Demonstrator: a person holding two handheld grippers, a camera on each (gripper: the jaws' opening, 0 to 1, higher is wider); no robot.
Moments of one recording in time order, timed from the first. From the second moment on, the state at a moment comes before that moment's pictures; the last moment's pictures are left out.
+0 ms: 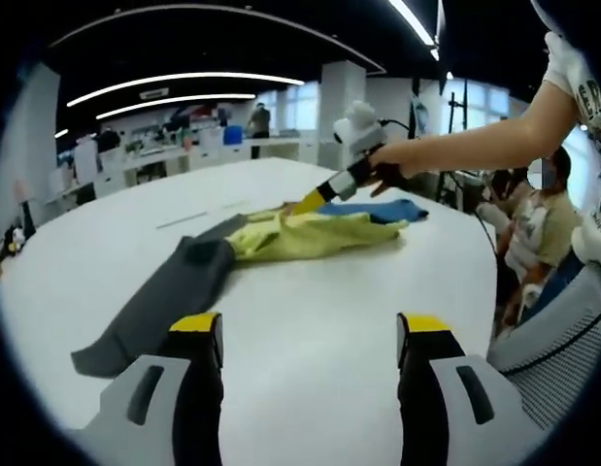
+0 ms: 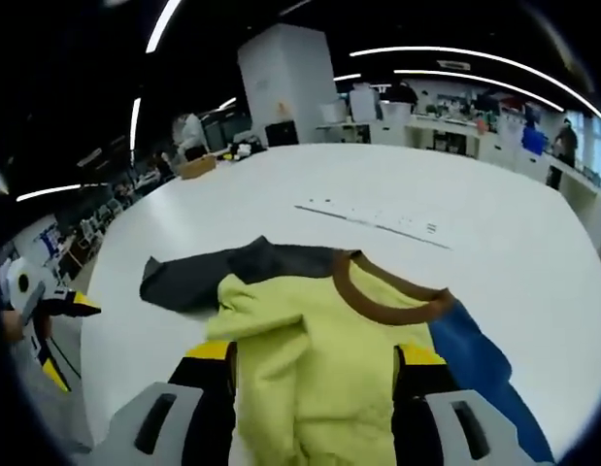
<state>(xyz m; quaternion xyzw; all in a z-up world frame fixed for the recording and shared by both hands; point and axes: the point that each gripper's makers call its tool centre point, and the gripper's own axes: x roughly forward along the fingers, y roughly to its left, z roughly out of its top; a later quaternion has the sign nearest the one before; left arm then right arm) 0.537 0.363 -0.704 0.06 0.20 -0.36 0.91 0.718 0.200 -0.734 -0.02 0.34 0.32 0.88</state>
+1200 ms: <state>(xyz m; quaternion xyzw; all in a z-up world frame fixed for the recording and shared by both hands) 0.620 0.318 -0.714 0.10 0.19 -0.36 0.91 0.602 0.093 -0.737 -0.02 0.35 0.32 0.88</state>
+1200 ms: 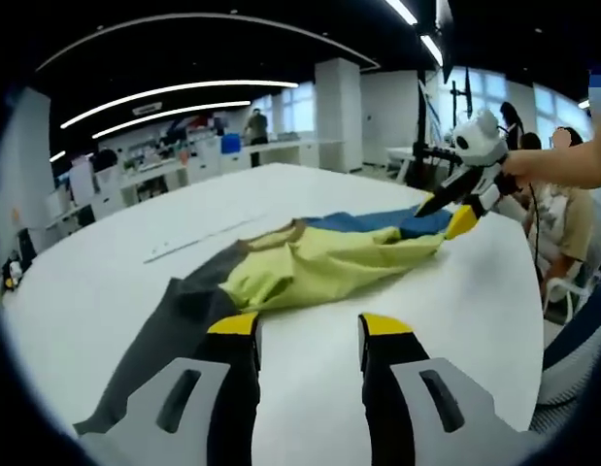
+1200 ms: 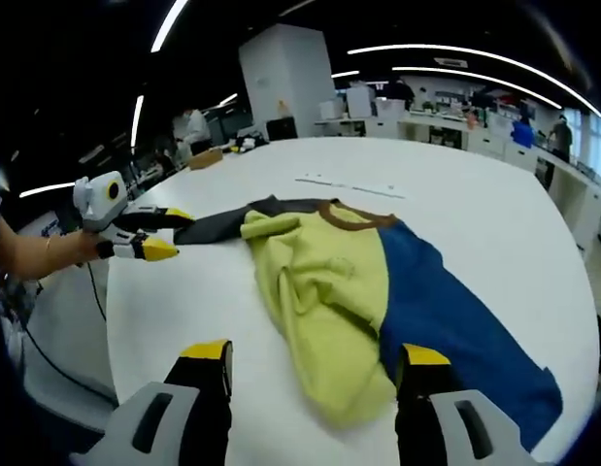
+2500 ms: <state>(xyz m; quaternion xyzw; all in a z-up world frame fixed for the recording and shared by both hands) 0.688 0.297 -0.768 0.16 0.22 -0.29 0.92 0.593 0.061 -0.779 -0.10 0.34 0.27 0.89</state>
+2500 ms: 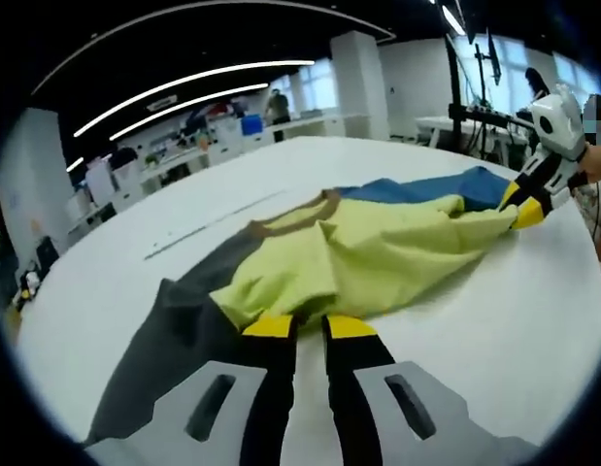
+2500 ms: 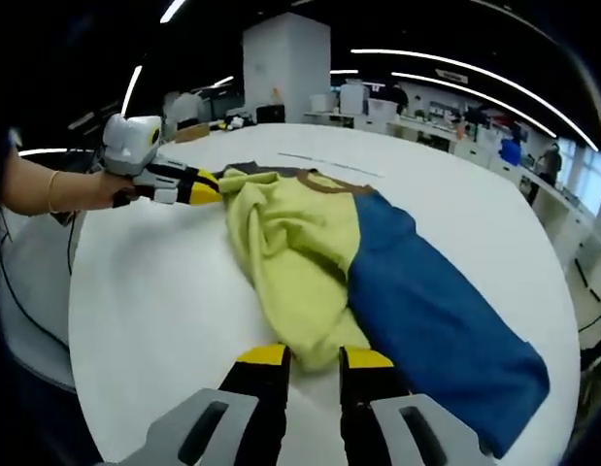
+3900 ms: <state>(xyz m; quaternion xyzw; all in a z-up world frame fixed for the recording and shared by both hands) 0.651 0.342 -0.684 0.17 0.19 -0.30 0.92 0.589 0.078 -0.686 -0.04 0.32 0.29 0.90</state>
